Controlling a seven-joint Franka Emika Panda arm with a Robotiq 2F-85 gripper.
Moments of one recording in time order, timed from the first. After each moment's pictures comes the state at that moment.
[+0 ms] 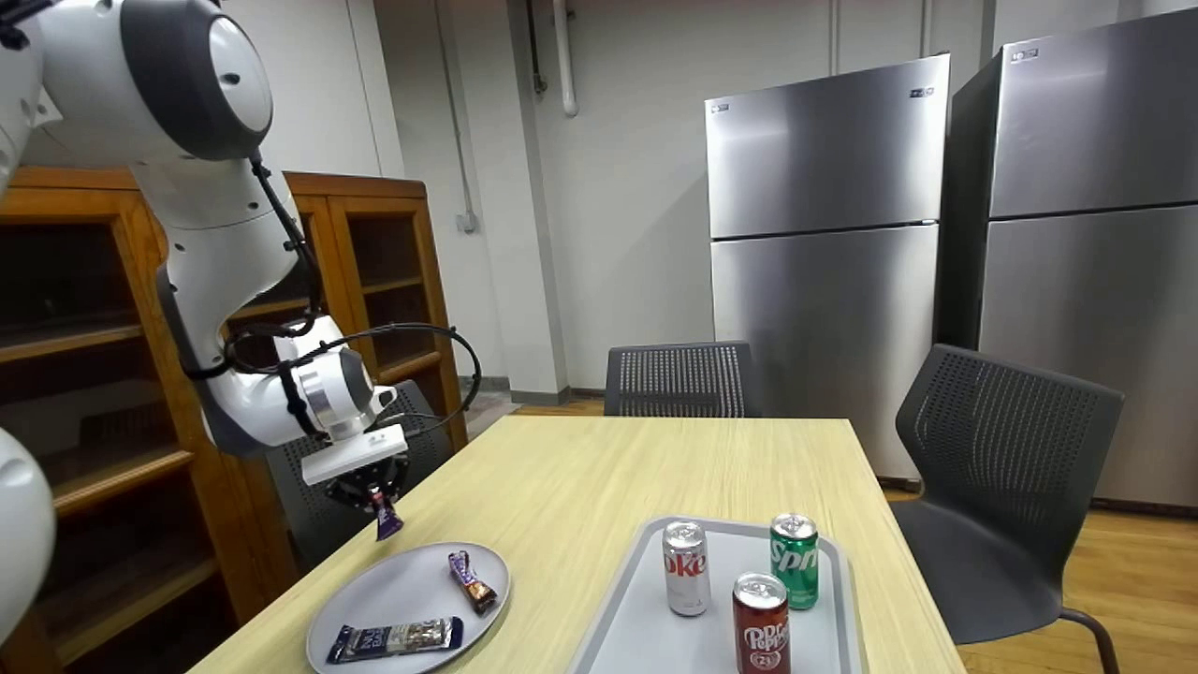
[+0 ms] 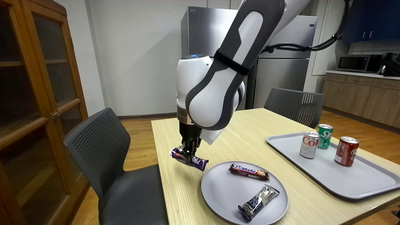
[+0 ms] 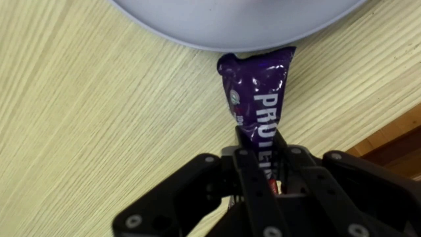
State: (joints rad) arm 0.38 0.66 0.06 -1.99 -0.43 2.80 0.00
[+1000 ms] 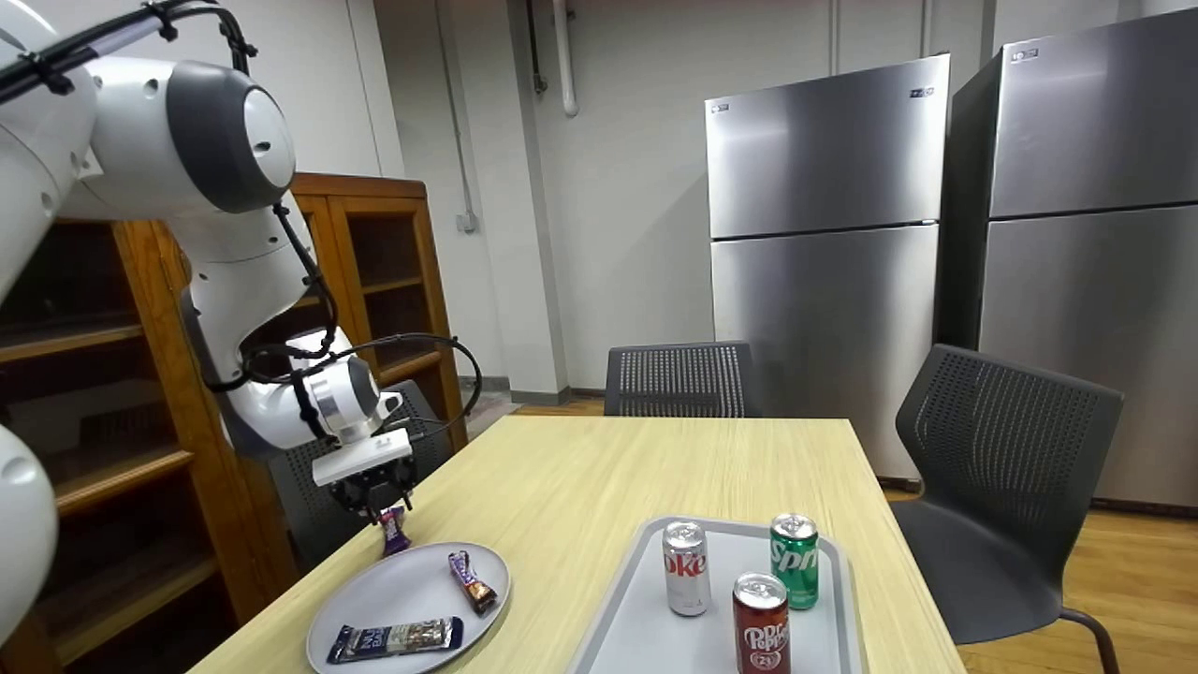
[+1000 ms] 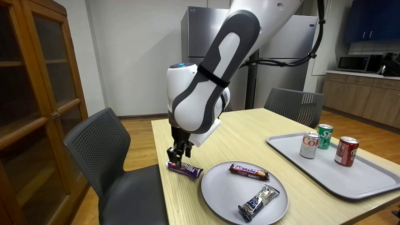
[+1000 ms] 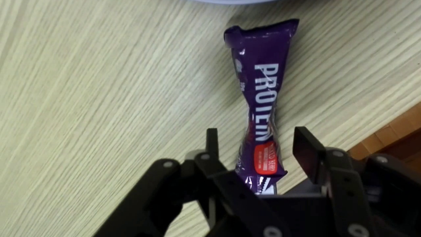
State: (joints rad) arm 0.39 0.78 0.07 -1.81 -0.41 2.73 0.00
